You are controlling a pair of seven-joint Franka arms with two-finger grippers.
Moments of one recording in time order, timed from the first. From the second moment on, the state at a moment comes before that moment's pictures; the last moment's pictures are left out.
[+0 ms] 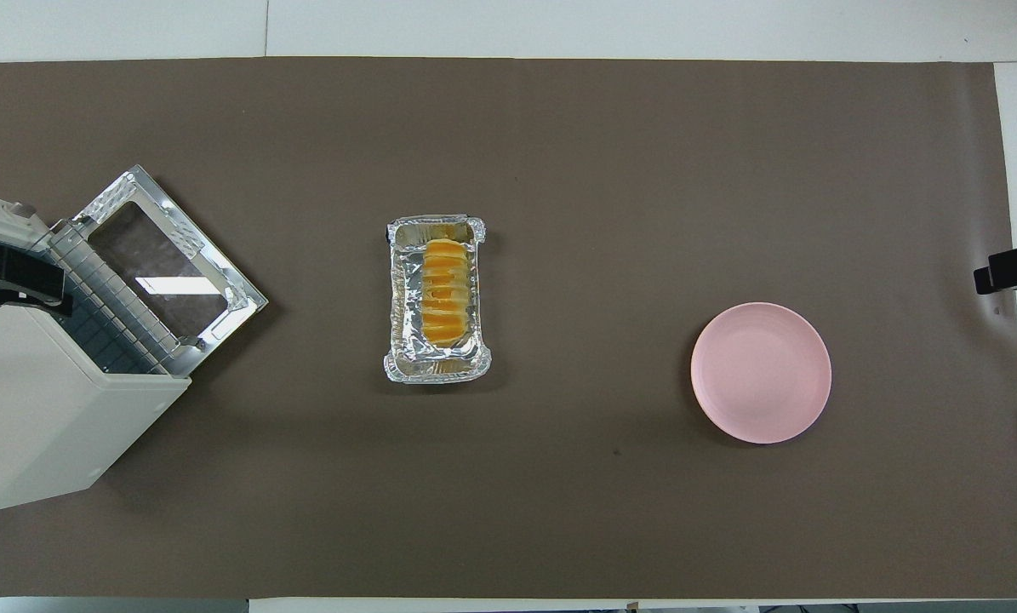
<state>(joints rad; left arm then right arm) 0.03 -0.02 -0.07 -1.56 0.01 1.38 -0.09 -0.13 -0.06 0.04 -1.58 0.01 1.49 -0.12</state>
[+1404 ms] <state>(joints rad) -0.44 0.27 -0.14 -1.58 -0.05 1.89 -0.70 -0.13 -0.06 0.04 -1.58 0.01 1.46 -0.12</state>
